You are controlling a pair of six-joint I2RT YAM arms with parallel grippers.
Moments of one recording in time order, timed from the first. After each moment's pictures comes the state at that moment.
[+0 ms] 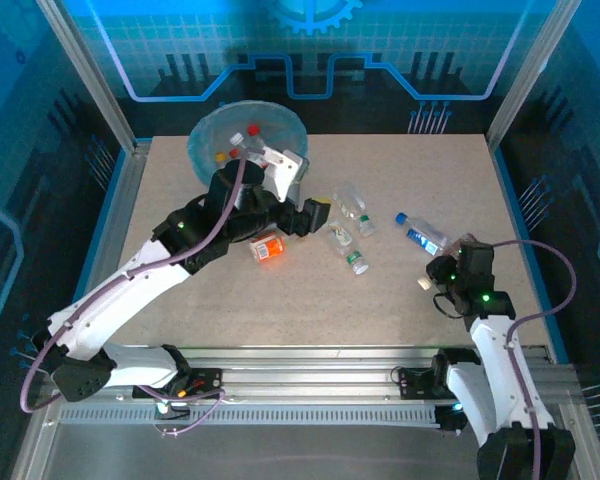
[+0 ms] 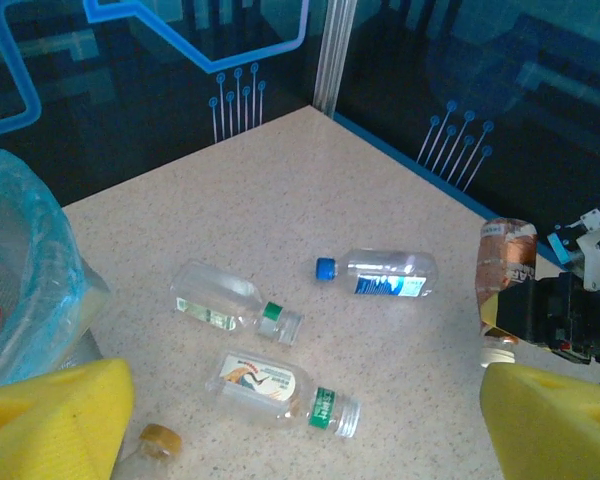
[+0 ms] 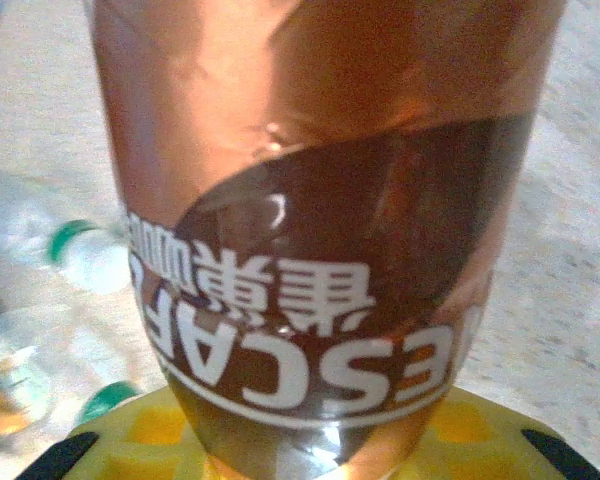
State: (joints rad) left arm -0.77 1.28 1.44 -0.52 -0.01 -0.16; right arm -0.06 0.72 0.54 -0.63 -0.05 0.82
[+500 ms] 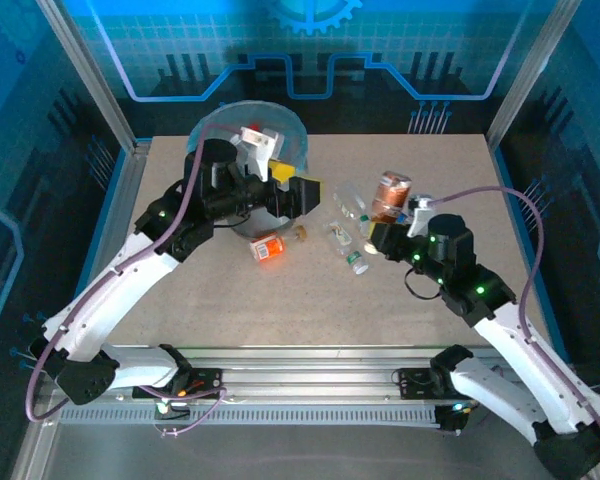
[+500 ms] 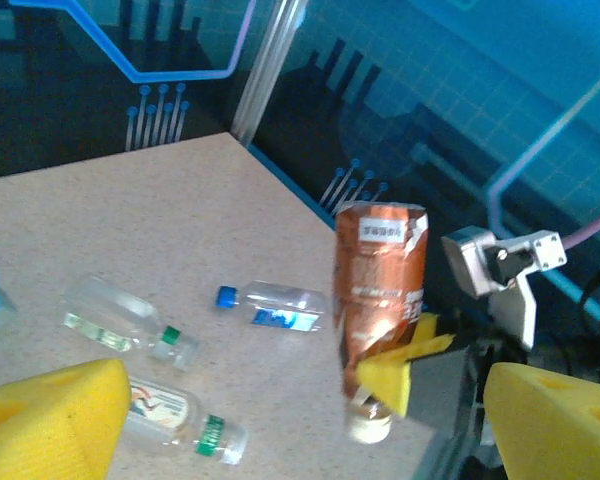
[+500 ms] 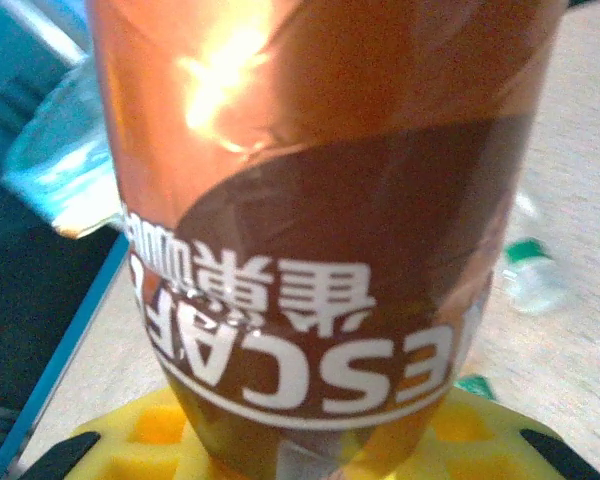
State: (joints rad) left arm -0.62 1.28 1.50 -0.48 0.32 -0.39; right arm 0.51 0.80 0.83 -0.39 -0.10 0.53
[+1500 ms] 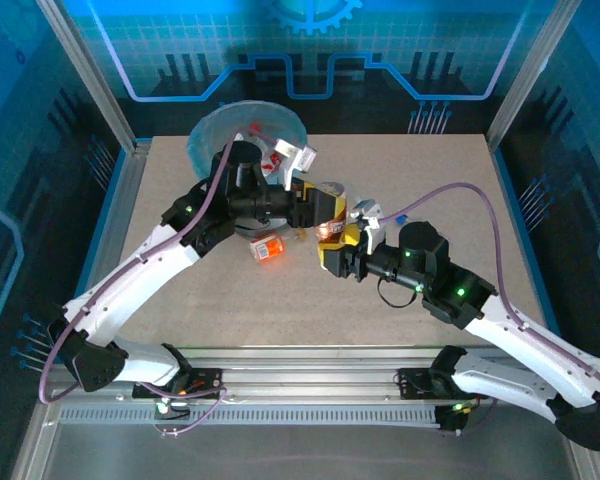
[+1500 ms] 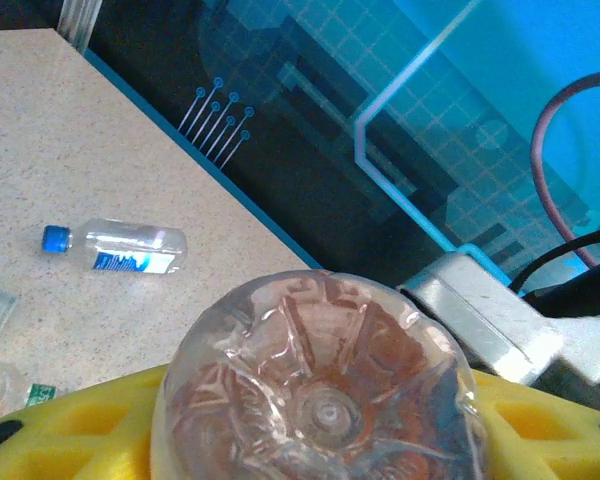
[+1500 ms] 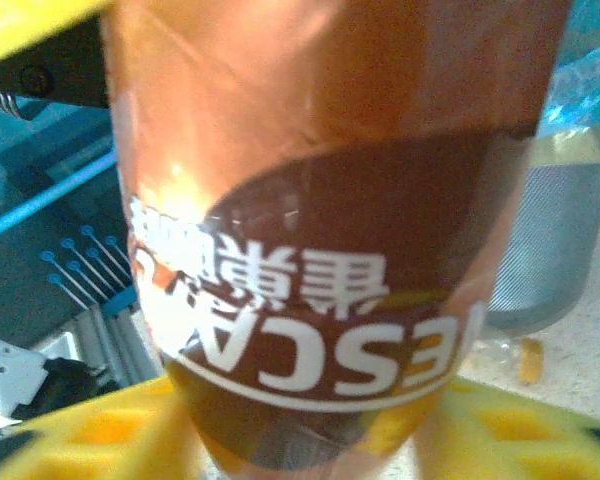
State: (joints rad) left arm -0.67 1.36 1.47 -0.41 0.57 -0.50; right arm 0.82 0.88 0.89 -0.23 -0.13 0.29
